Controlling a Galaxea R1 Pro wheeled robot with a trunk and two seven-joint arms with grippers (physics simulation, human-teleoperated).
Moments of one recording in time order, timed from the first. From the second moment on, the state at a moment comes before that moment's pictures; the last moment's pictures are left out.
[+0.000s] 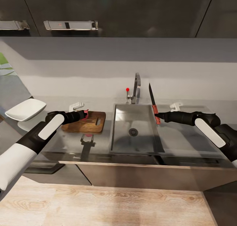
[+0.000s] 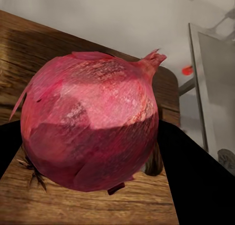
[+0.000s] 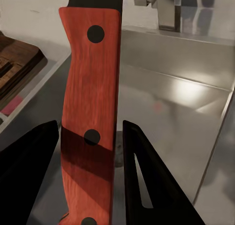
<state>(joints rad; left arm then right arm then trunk) -1.09 0.35 -0.57 -1.03 1.18 0.59 0.30 -1.03 -0.60 0.57 -1.22 -0.85 0.60 0.33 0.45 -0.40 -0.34</state>
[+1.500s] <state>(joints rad) -1.09 0.35 -0.57 -1.03 1.18 0.59 0.30 -1.03 -0.60 0.57 -1.22 -0.85 0.60 0.33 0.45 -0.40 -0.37</state>
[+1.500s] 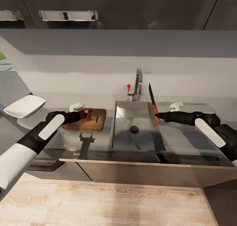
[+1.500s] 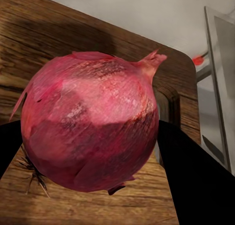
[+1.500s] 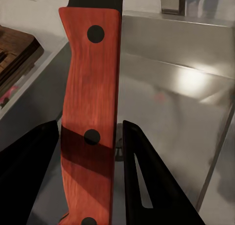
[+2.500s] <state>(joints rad) -1.09 0.35 -0.57 -1.03 1.18 0.59 0.30 -1.03 -0.60 0.57 -1.22 -0.85 0.60 0.33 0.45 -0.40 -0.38</state>
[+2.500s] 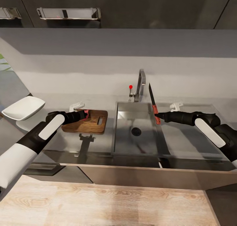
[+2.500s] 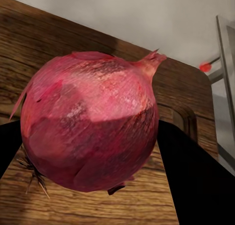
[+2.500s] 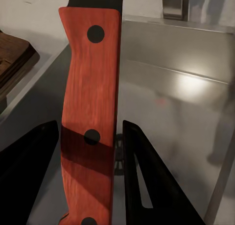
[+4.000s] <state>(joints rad) -1.09 0.35 -0.57 -1.03 1.18 0.59 0.30 -1.03 -0.60 0.57 -1.22 -0.85 0.60 0.33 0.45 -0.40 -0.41</state>
